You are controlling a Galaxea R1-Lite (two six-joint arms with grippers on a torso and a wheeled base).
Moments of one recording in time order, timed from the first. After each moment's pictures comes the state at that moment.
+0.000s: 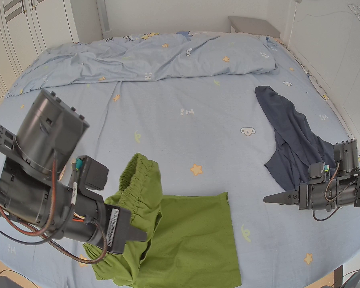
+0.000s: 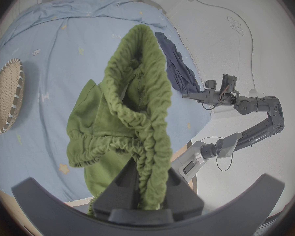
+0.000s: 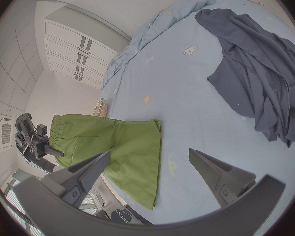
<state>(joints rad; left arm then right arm) -0.79 1.47 -1.16 0.59 -0.13 -0.50 0.22 1.60 -0.56 -0.31 0.60 0.33</state>
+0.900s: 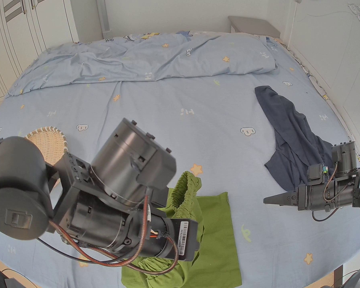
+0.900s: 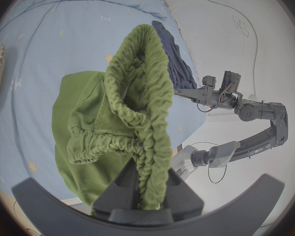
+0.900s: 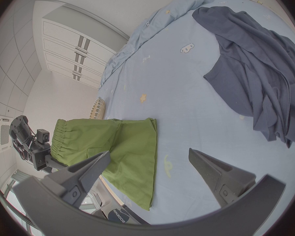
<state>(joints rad) -0.94 1.67 -1.15 0.37 -0.13 -0.69 0.21 1.63 -0.56 -0.32 0.60 0.31</state>
